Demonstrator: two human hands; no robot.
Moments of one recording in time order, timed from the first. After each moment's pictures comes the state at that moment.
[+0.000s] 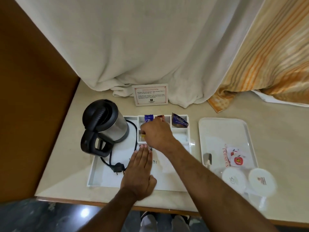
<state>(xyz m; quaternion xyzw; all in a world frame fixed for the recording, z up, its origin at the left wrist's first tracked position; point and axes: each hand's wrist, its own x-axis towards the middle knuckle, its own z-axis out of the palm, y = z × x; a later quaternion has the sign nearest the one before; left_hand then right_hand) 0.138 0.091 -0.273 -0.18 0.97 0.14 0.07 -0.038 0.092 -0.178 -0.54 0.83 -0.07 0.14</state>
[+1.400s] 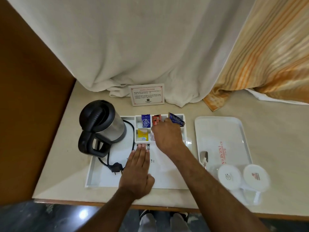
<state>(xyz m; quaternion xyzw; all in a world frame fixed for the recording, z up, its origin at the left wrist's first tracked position) 0.143 0.089 -0.270 -0.17 0.97 0.13 0.06 -0.040 0.123 -0.166 -0.49 0.87 0.01 0.10</state>
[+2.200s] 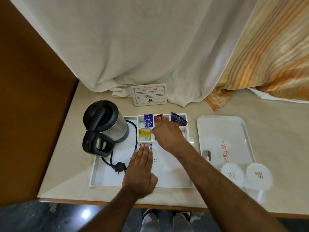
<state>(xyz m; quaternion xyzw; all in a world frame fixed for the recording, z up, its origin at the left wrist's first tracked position) 0.140 0.090 -0.272 -0.17 0.97 0.14 0.07 -0.048 0.122 -0.175 -0.57 0.82 0.05 0.06</state>
